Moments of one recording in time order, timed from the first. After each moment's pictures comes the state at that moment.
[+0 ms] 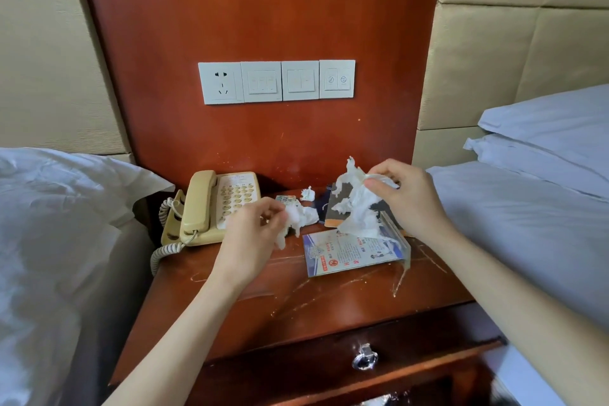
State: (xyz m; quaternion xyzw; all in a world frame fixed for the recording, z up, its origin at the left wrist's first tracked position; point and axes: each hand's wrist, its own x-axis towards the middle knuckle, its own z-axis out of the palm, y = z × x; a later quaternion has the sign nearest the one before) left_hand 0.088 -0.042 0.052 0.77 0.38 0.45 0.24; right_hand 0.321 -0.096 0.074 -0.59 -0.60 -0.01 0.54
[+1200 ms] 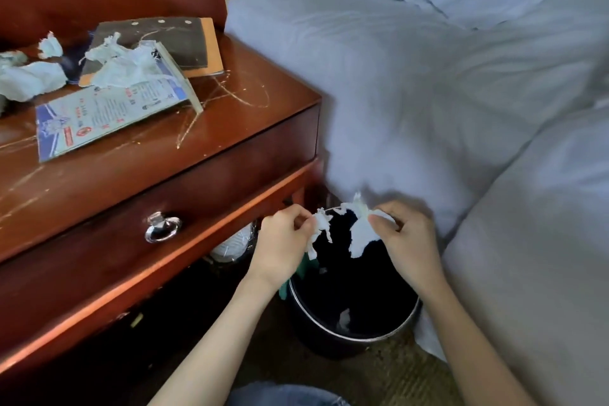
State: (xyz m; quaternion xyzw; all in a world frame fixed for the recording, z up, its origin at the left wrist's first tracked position) left_hand 0.276 -0.207 -0.157 0.82 0.29 0.15 0.47; right_hand 0.394 -0.364 -0.167 -0.82 -0.26 0.04 0.50
